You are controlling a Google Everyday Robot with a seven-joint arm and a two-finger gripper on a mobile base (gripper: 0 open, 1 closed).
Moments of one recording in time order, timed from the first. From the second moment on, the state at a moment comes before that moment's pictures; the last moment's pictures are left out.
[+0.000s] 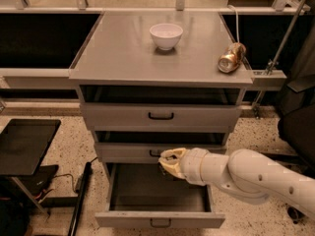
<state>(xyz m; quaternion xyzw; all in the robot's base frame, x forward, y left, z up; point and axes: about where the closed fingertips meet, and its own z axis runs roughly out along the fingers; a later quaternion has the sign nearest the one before) 0.509 -0.042 0.657 -0.44 0.74 0.20 0.47</state>
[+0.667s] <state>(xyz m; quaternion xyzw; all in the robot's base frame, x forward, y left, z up) 0.524 -0.049 0.647 -0.42 0.74 0.21 0.48</state>
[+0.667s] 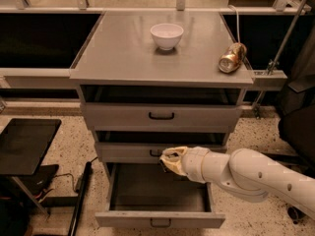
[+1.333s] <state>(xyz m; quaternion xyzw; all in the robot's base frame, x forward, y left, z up) 0.555 -0.085 0.566 -0.40 0.77 0.22 0.45</state>
